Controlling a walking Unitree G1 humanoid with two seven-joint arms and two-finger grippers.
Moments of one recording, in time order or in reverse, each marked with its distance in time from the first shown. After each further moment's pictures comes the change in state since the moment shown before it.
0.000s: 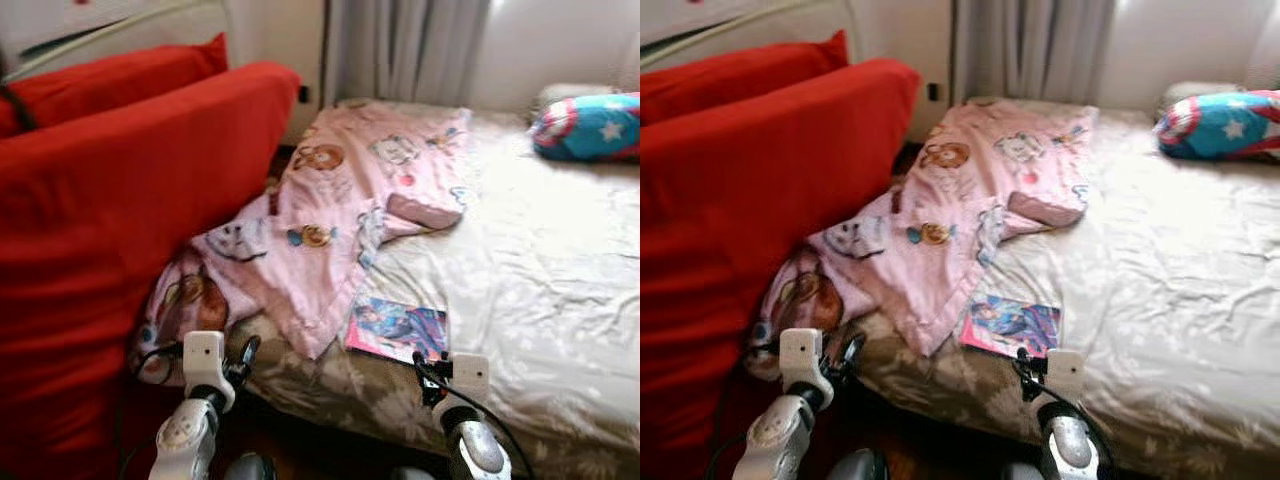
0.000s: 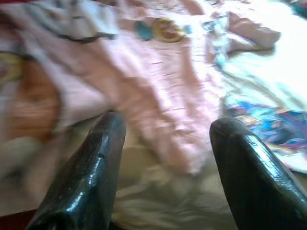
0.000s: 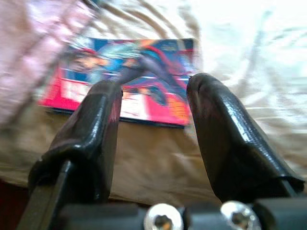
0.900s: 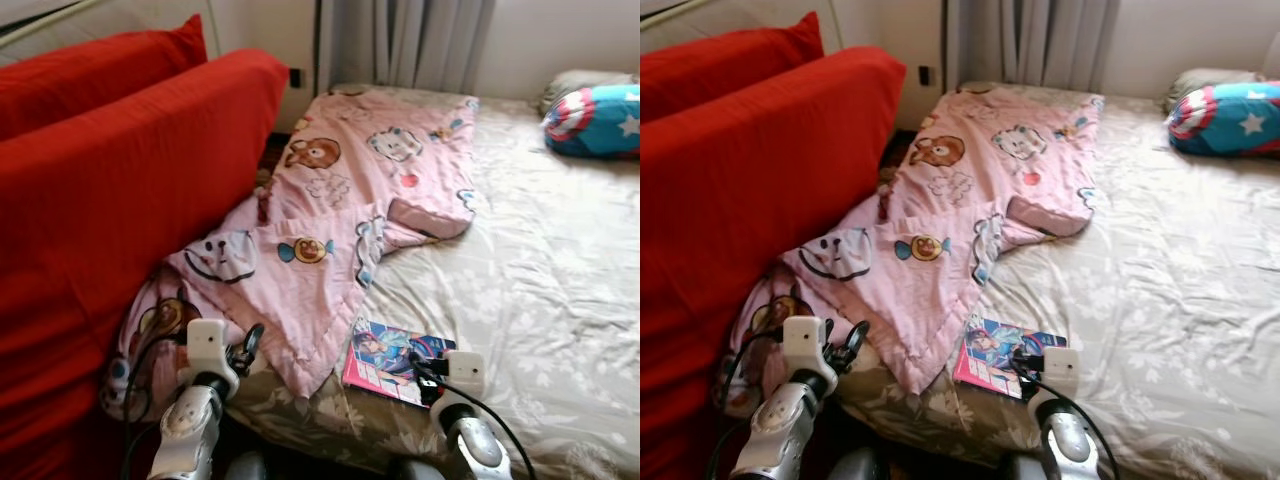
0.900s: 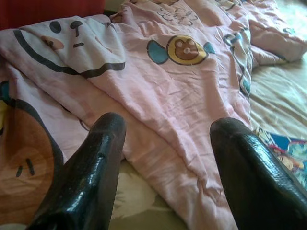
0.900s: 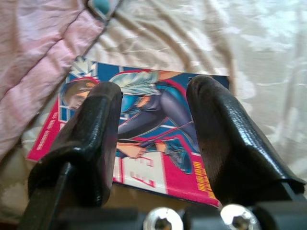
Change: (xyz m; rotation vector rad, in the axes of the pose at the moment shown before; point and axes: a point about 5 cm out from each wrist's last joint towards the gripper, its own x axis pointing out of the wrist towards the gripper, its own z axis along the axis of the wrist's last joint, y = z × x) left arm 0.006 0.018 0.018 0.069 -0.038 0.017; right arm 0.012 0.012 0.009 -0.001 0.012 0.037
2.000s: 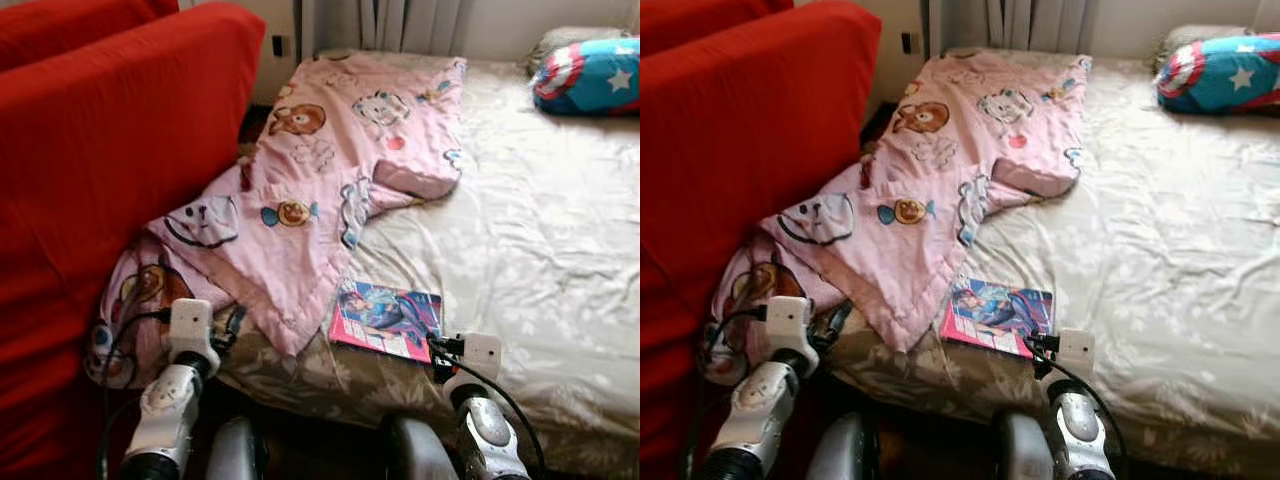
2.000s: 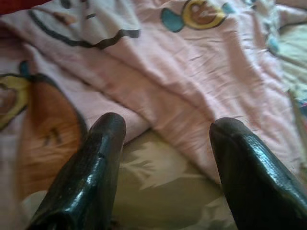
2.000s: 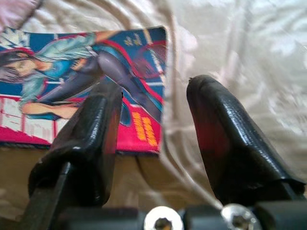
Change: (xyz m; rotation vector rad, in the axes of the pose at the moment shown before) left arm 0.009 0.041 0.024 0.115 -0.032 0.089; right arm 0.010 -0.005 0.022 0.008 -0.071 -0.062
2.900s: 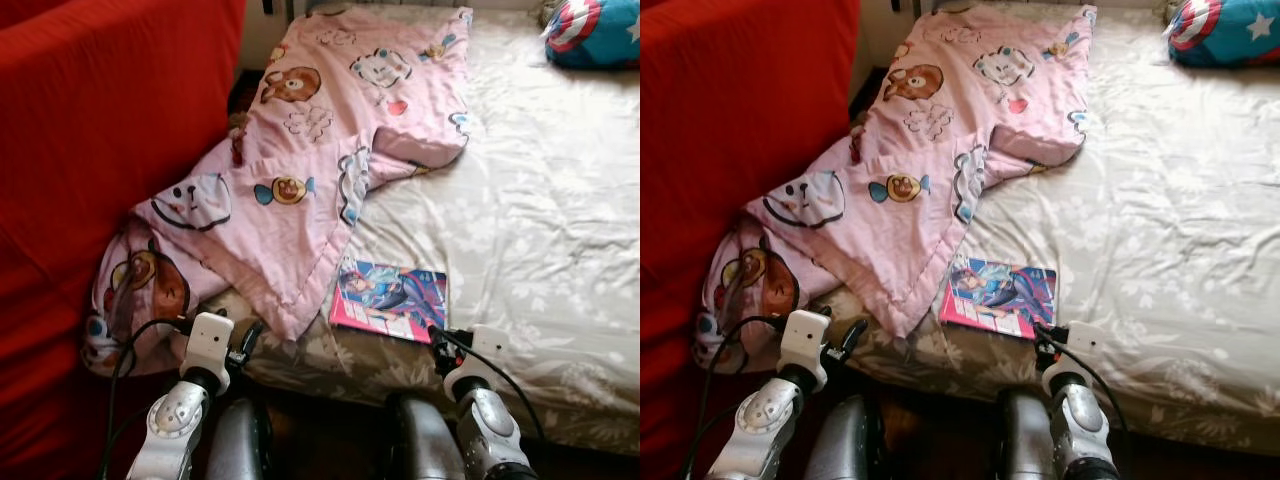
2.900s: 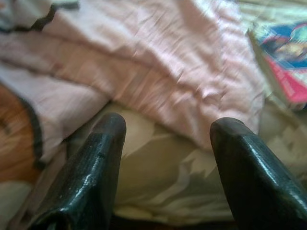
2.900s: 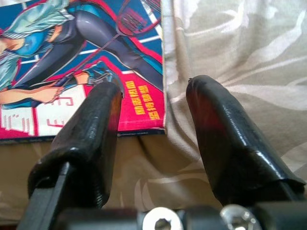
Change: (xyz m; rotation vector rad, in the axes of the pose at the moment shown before) left arm -0.027 -0.027 0.000 0.156 -0.036 -0.155; right arm 0.008 -0.005 0.009 0.171 0.002 0.000
